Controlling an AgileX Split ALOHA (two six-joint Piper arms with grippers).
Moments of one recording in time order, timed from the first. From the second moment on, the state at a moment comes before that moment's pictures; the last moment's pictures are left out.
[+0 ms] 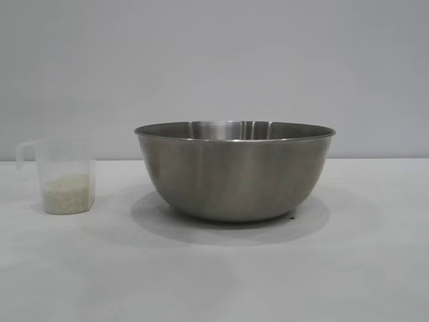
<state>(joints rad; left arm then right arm) -0.15 1.09 -0.72 -0.21 0.59 0.16 0.10 -0.02 -0.49 0.03 1.14 -0.01</state>
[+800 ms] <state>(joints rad) -0.27 1.02 -0.12 -0.32 -0.36 0.15 0.10 -0.02 -0.49 0.03 1.14 -0.01</state>
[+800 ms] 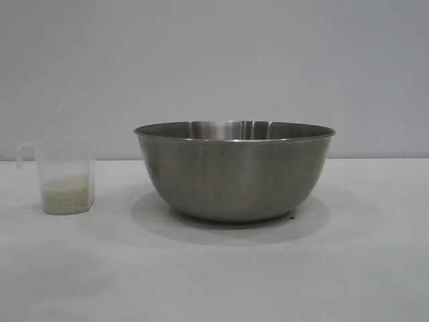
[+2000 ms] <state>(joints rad) -0.29 1.80 -0.11 -0.01 -1.14 -0.02 0.10 -0.02 -0.49 0.03 1.14 -0.01</state>
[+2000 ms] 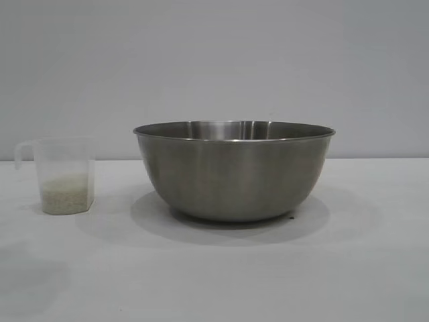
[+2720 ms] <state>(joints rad) -0.29 1.92 -0.27 -0.04 -1.14 -0.02 0.10 -0.02 -0.49 0.03 1.14 -0.01</state>
